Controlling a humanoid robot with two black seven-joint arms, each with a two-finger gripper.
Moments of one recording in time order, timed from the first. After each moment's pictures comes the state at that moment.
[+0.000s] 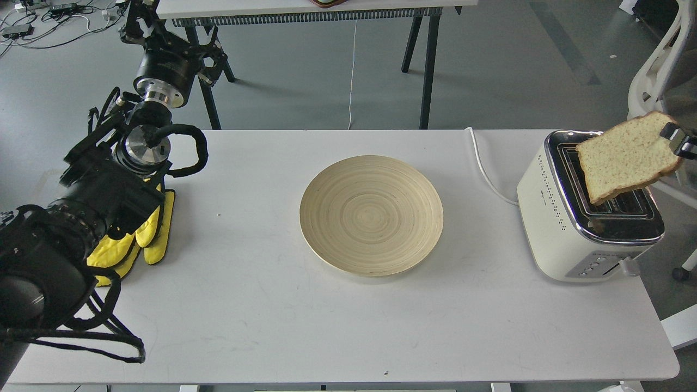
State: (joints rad) left arm -1.05 0.12 -0.56 -0.24 -0.42 -0.49 -0.35; right arm 1.08 -1.36 -0.07 1.52 -1.12 -0.14 0.07
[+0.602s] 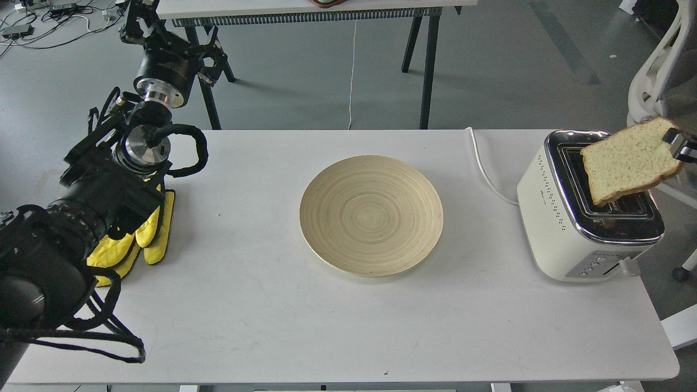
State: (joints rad) left arm -1.05 0.12 -0.56 -0.24 -0.42 -0.49 -0.35; right arm 1.05 -1.27 -0.07 1.41 -1.12 -0.14 0.07
